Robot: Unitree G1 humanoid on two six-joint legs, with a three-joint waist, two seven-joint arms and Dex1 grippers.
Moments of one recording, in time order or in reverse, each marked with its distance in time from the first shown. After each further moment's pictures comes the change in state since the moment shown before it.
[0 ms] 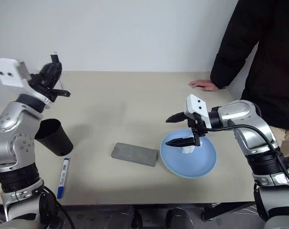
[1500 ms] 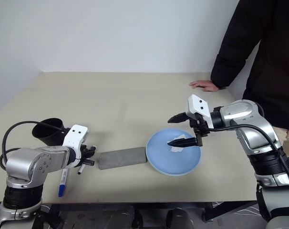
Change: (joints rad) left arm 0.195 0.093 -0.323 -0.164 -0.015 1.059 0.119; right arm 0.003 -0.025 0.000 0.001 0.000 -0.001 0.011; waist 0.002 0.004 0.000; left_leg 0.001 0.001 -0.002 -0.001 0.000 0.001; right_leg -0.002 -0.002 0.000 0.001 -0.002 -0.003
